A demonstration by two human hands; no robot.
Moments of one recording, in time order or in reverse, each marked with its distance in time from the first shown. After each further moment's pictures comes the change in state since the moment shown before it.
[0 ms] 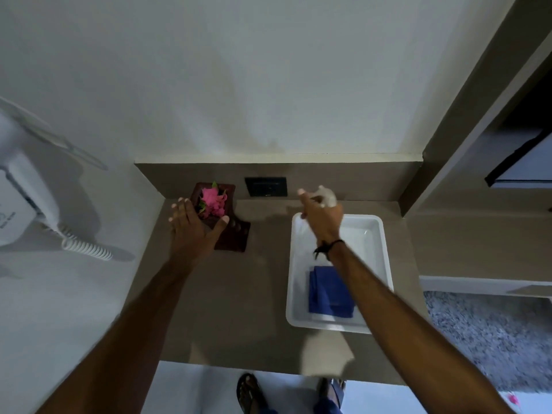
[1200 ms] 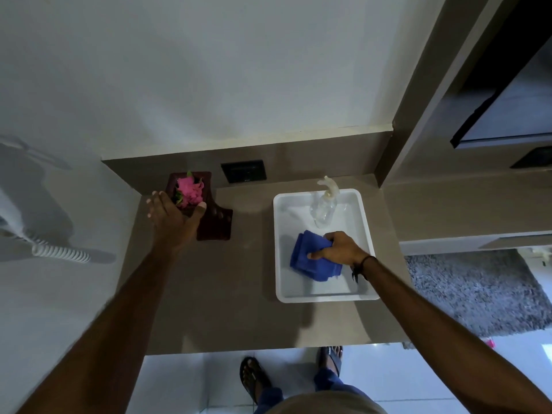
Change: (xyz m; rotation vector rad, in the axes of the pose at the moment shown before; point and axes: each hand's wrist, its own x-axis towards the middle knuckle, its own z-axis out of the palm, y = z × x) left_hand 0.005 0.002 0.002 -0.110 -0.018 -0.062; right_hand -0.035 0.071 -0.117 -0.710 -0.471 0.347
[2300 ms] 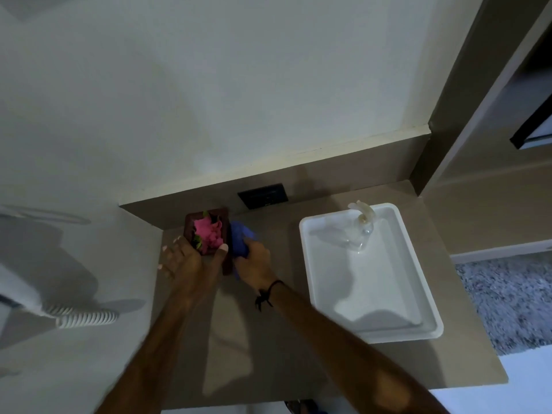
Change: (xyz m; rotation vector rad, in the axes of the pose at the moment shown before) left_hand -0.003 0.034 -0.020 0.093 -0.084 -0.117; right_hand 0.044 -0.194 0.160 0.424 0.090 -0.292
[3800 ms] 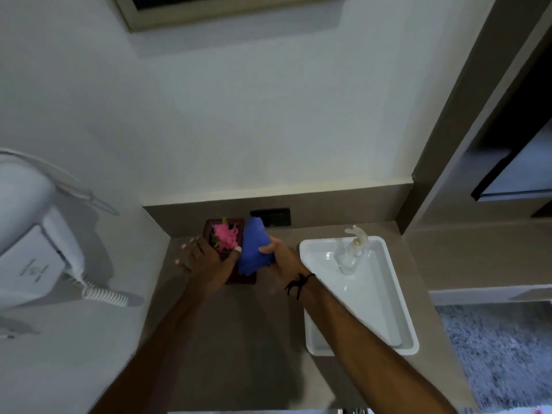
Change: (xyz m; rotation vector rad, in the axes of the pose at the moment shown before) left_hand 0.011 -0.021 0.010 -0.049 -0.008 0.029; right_hand -0.034 -0.050 -0.052 0.676 -0.149 0.233
